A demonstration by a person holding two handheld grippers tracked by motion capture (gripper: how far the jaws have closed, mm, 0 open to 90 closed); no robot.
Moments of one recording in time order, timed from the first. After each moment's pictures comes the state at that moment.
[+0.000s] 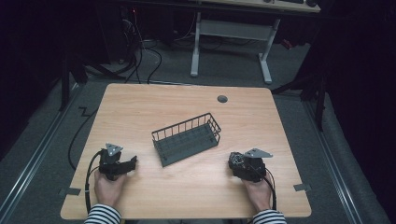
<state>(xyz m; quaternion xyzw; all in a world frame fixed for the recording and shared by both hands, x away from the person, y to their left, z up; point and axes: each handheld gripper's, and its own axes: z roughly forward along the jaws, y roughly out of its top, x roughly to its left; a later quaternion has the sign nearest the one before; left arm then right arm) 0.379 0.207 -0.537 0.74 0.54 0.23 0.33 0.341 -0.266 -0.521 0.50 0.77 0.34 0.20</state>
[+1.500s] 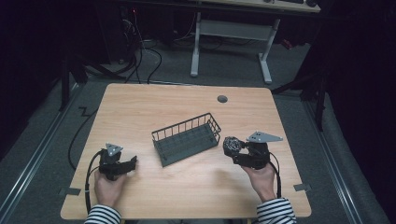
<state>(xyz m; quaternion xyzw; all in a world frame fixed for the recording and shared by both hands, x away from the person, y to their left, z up) 0.378 0.207 -0.537 0.74 0.54 0.23 0.33 0.352 -0.255 -0.437 0.43 0.77 0.45 0.16</state>
